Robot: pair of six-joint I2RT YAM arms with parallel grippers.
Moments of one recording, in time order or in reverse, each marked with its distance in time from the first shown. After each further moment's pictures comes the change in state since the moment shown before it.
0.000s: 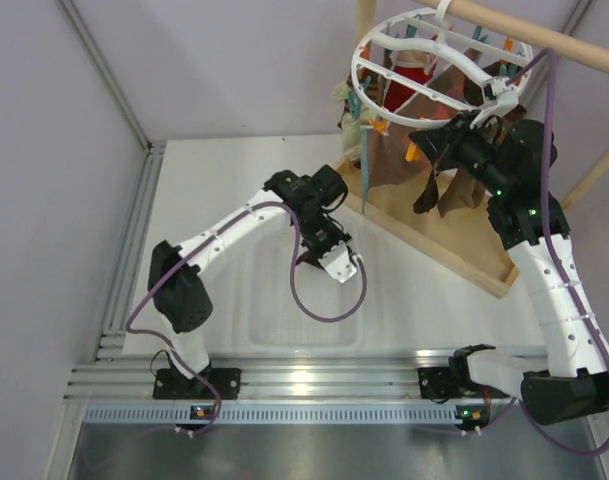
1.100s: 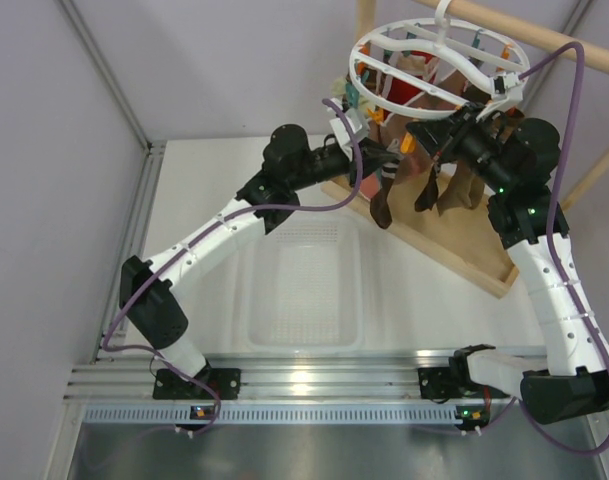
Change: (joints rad) left arm 0.059 -0.201 -0.163 1.490 0.016 -1.715; right arm -0.004 0.005 -0.001 0.115 -0.061 0.151
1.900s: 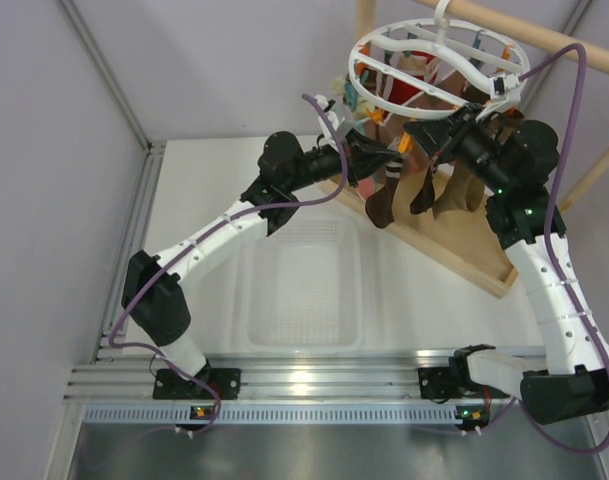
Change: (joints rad) left arm 0.016 0.019 -0.081 0.262 0.064 -0.233; right arm -0.002 0.000 -0.027 0.048 -0.025 0.037
